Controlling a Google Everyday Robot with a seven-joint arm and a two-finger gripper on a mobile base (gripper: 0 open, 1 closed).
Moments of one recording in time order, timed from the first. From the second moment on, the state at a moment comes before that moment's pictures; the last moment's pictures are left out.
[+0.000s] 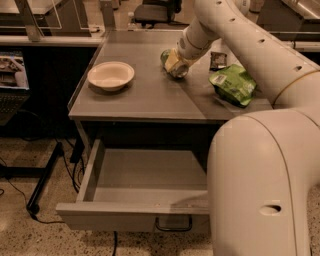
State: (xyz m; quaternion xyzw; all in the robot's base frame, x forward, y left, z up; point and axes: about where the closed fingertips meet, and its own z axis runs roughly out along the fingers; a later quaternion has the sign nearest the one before) arm 0.812 -0.081 0.853 -0.21 0.93 0.10 0.29
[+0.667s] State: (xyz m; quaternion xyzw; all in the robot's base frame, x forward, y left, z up) arm 0.812 -0.081 0.853 -0.21 0.93 0.10 0.29
